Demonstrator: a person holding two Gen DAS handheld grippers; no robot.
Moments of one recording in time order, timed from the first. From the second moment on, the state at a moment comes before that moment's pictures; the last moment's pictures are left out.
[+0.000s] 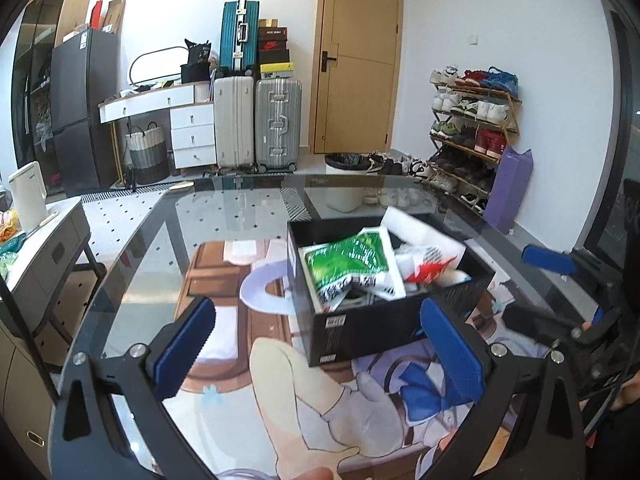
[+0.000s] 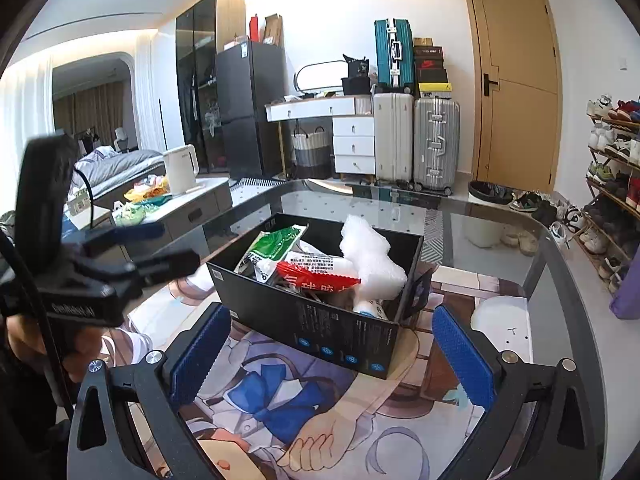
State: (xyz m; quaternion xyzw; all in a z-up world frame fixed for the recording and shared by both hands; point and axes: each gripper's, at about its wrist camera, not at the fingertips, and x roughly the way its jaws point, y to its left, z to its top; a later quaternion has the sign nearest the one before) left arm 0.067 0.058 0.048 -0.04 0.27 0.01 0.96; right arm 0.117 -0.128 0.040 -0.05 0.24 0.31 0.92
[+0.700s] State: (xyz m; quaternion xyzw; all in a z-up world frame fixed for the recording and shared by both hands) left arm 0.062 0.040 0.036 -0.02 0.25 0.00 0.97; right arm 0.117 -0.134 0.037 -0.04 0.21 0.29 0.93
